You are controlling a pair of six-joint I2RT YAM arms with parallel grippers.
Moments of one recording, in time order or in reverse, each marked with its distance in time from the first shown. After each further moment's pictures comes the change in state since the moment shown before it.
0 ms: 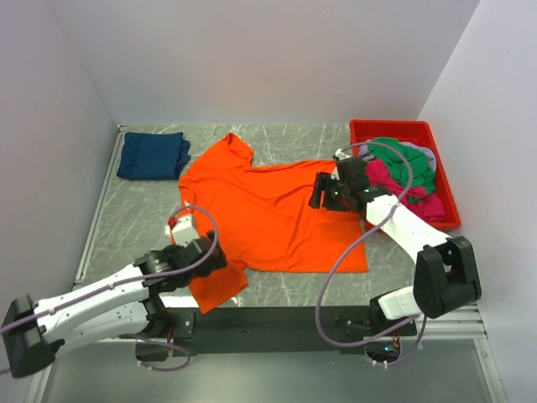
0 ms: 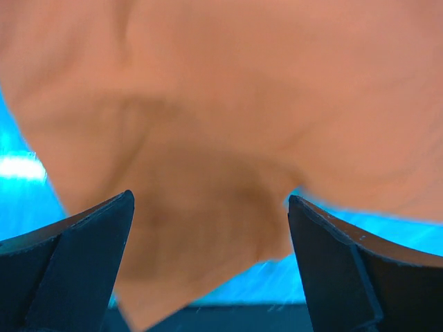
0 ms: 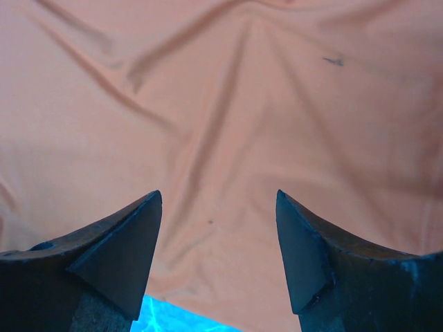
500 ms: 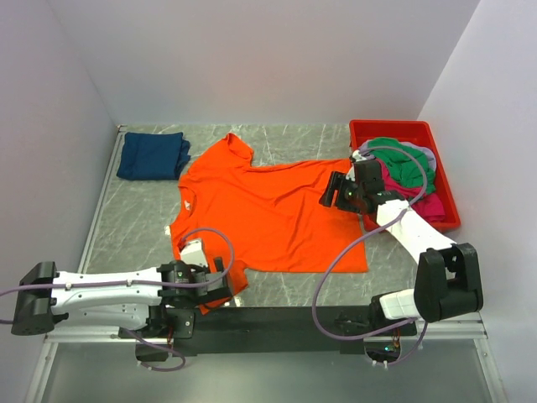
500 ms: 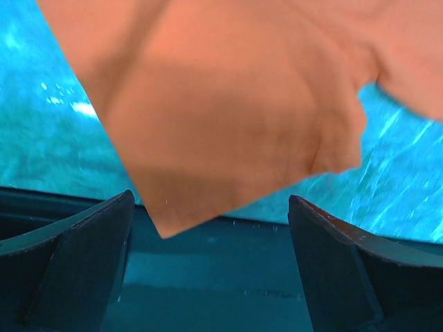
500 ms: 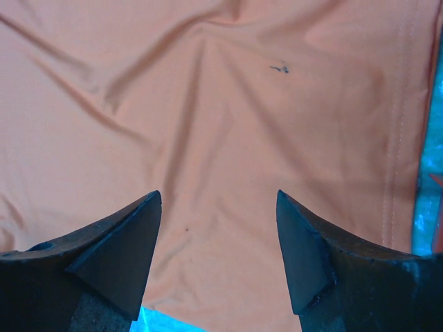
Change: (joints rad) left arm -0.420 0.182 0.071 -0.368 -0.007 -0.488; right arm -0.155 -0.056 -0.092 0.071 -0.095 -0.002
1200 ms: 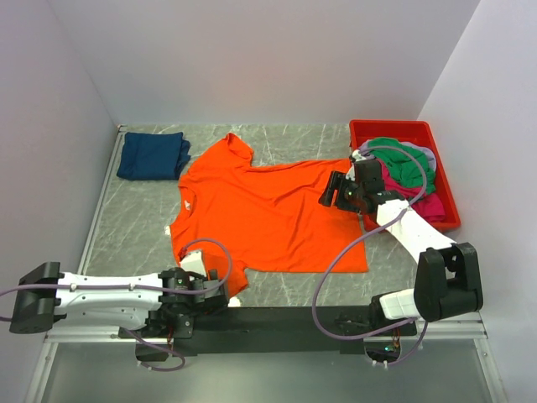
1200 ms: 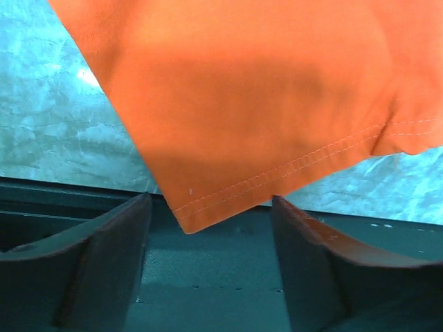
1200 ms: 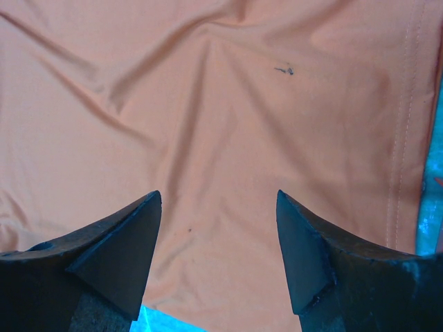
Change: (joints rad) left arm -0.047 -0.023 -0.132 0.080 0.116 -0.025; right arm -0.003 0.003 0.000 0.013 -0.018 -0.002
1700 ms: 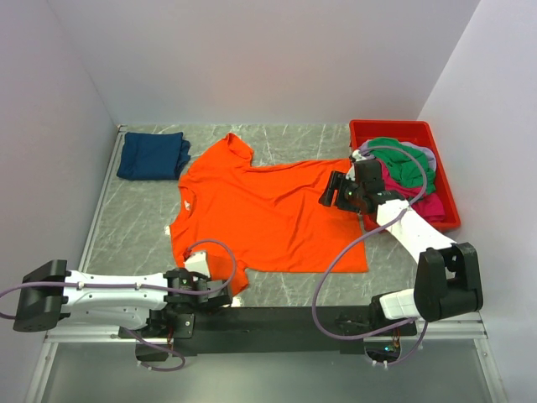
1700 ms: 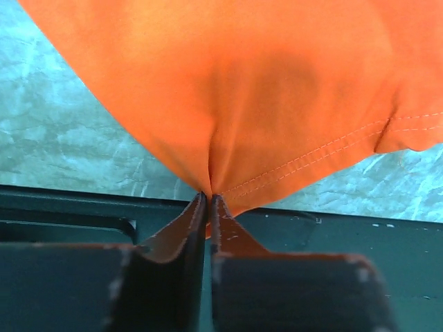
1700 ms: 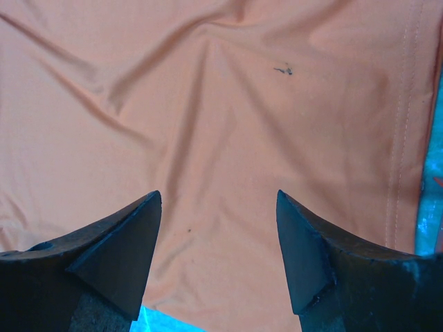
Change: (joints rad) left arm 0.000 0.053 0.000 0.045 0.015 0.034; right arm -0.001 0.000 0.000 0.000 0.002 0.000
